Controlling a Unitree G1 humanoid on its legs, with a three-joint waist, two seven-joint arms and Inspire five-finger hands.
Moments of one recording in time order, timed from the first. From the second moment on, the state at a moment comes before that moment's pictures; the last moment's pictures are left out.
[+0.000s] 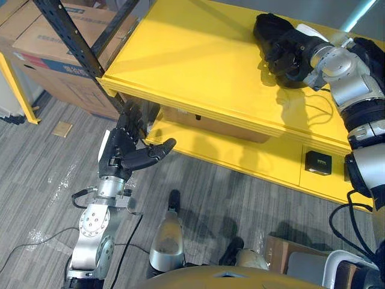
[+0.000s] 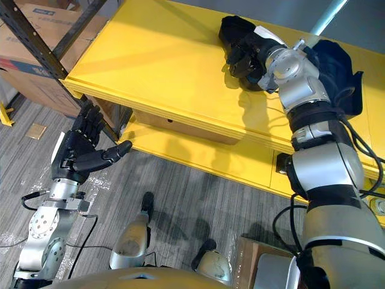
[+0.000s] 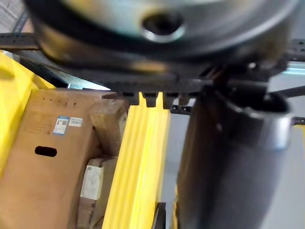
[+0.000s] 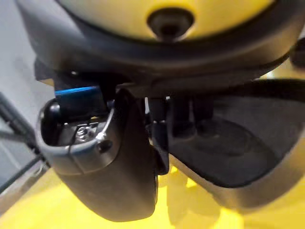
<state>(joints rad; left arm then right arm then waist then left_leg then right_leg) 0.22 0.29 0.01 -0.30 -0.40 -0.15 -0.06 -1.24 -0.72 0.42 0.94 -0.13 0.17 0.28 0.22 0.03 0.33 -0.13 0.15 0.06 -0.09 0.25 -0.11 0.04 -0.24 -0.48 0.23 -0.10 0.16</state>
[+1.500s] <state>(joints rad) 0.28 0.20 -0.08 -0.31 -0.39 -0.06 -0.05 -1.11 -0.81 0.23 0.69 0.05 0.05 0.18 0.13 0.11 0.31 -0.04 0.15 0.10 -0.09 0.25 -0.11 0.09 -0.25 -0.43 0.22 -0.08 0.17</state>
